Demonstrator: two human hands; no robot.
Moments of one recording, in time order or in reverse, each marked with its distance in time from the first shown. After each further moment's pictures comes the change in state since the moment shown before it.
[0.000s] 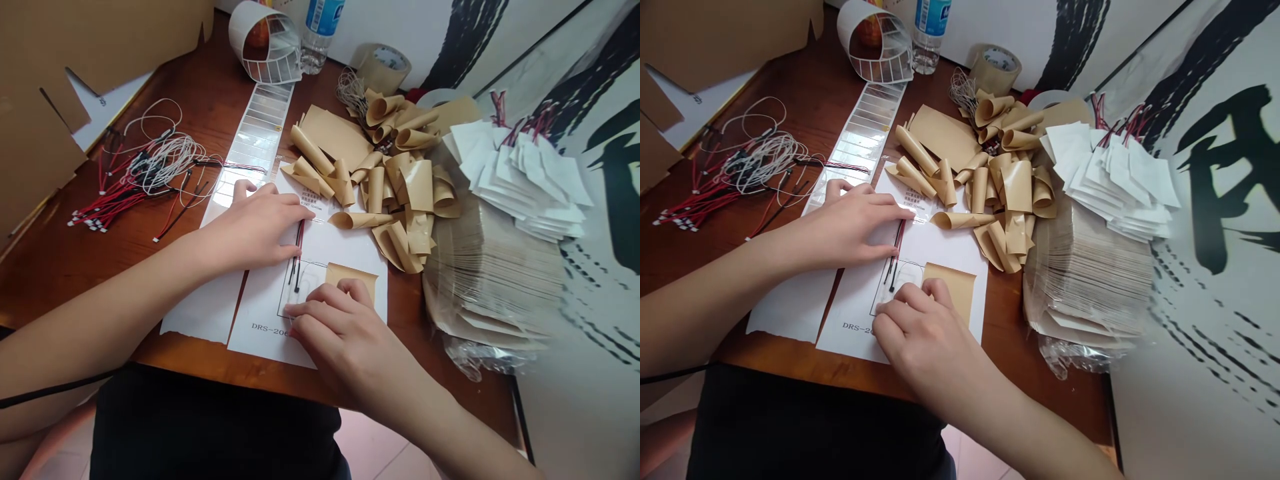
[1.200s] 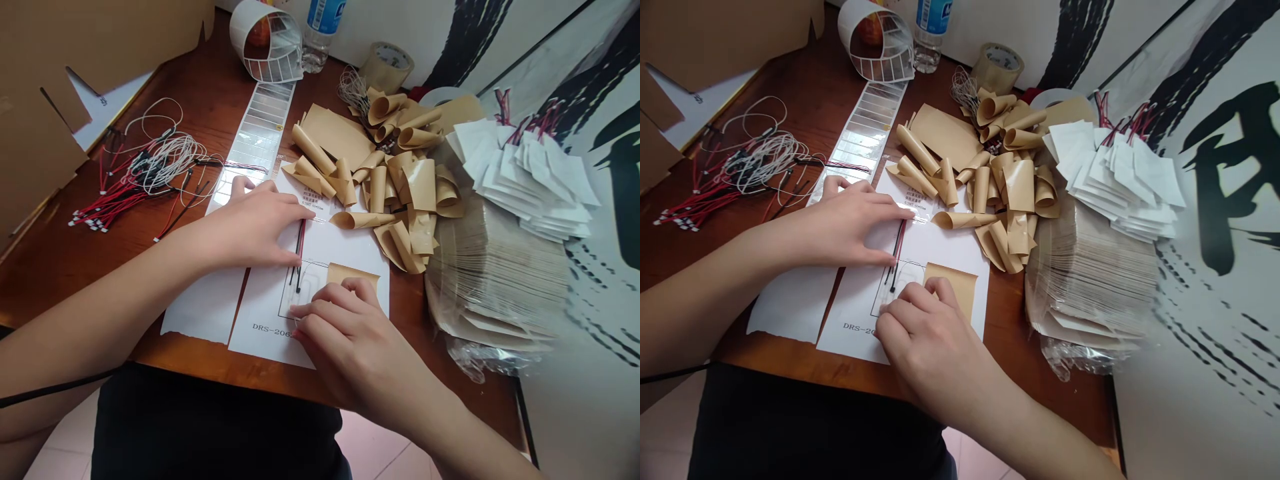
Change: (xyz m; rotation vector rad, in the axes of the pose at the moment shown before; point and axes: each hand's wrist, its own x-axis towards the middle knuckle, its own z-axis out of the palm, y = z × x) left_hand 0.000 -0.001 -0.010 -0.015 -0.077 0.004; right_hand 0.000 -0.003 -0.008 0.008 -0.056 0.058
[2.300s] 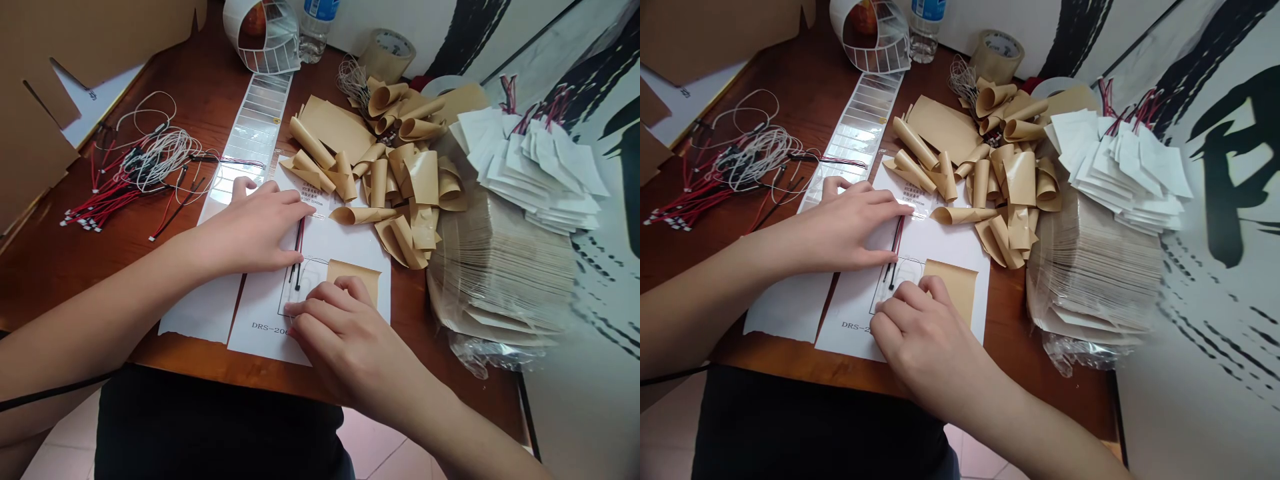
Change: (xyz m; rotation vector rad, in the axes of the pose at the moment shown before) left_hand -0.003 0.006 0.006 0.033 0.009 0.010; right_hand 0.001 0.001 0.008 -0.006 0.001 -0.033
